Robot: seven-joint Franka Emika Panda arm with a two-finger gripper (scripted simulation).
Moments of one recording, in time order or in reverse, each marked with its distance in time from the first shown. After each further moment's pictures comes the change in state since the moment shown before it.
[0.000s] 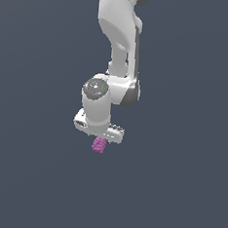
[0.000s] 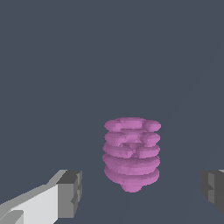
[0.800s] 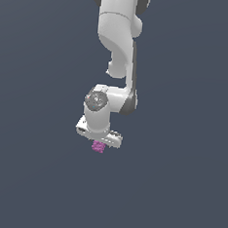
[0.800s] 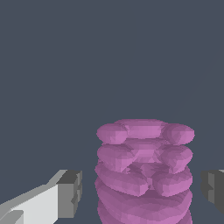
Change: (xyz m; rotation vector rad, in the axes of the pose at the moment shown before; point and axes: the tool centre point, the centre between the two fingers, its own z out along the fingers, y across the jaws) arm -0.001 0.001 0.047 -0.001 -0.003 0.005
